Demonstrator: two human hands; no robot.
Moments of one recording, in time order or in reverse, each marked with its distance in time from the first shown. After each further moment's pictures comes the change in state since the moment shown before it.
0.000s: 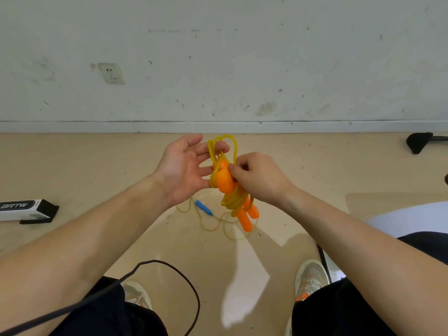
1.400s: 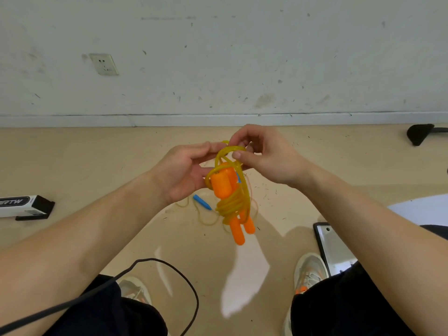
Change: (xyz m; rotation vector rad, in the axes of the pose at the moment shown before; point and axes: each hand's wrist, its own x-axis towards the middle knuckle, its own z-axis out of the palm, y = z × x) left_hand 0.009 -0.012 -0.005 0.121 0.008 -0.020; right_hand 0.011 0.015 -0.027 0.425 -0.067 -0.234
